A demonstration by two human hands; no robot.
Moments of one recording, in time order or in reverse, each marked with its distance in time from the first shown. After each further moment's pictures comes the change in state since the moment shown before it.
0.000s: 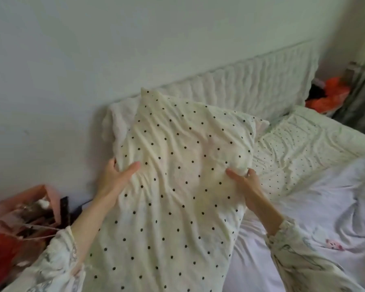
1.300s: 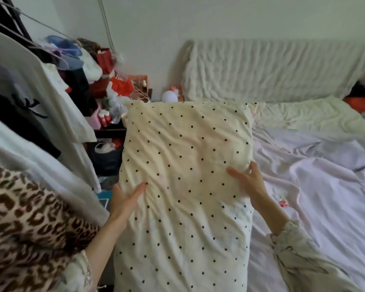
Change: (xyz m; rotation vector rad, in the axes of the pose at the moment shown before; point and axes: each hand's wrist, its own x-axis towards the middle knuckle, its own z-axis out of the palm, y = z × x) left_hand -0.887 -0.233 -0.057 -0.299 0.386 -0.365; right_hand -0.571 0.206 -0.426 -0.248 -0.466 -0.185
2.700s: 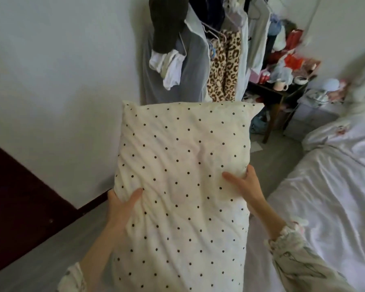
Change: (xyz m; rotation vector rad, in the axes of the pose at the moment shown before) left_hand -0.757 -0.292 -0.121 -0.312 0.882 -0.236; right_hand -0.501 0.143 -0.190 -0.139 -0.953 -0.056
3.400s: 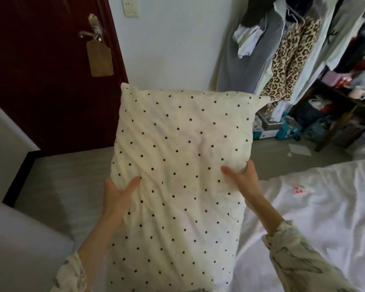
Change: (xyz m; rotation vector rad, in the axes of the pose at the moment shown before) left_hand -0.439 -0.180 -0.127 -0.182 0.487 -0.027; right_hand -0.331 0.070 -0.113 -0.181 -0.428 -0.108
